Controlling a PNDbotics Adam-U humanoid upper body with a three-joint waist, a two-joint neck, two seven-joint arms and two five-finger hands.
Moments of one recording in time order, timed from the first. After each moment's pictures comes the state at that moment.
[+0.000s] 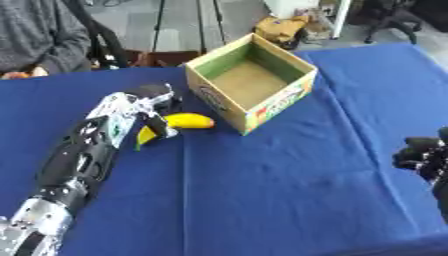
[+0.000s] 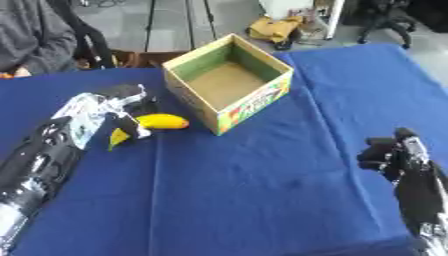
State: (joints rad) left arm -0.92 0.30 -0.04 -0.73 -1.06 -0.31 -0.37; right arm -0.11 -0.36 0.14 -1.78 -0.28 0.04 -0.13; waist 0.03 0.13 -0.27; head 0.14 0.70
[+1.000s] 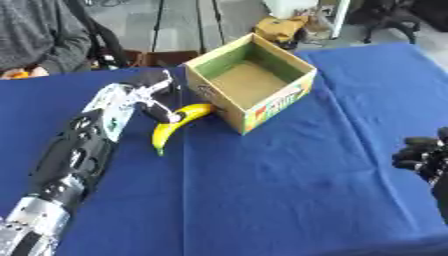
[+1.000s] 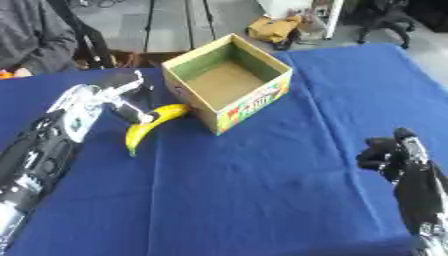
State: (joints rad) left arm -0.92 0.31 -0.03 -0.79 -1.00 -0.30 -0.39; right arm -0.11 -0.36 0.14 -1.78 -0.28 0.04 -0.13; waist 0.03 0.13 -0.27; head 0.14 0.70
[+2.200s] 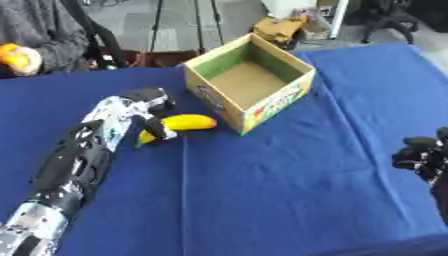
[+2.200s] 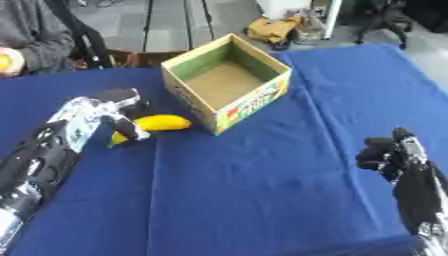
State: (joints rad) left arm -0.90 0.30 -0.03 -0.73 -1.06 -0.26 -0.41; right arm -0.11 -0.35 0.14 -1.77 -0.27 0.04 -0.13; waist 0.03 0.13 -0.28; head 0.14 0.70
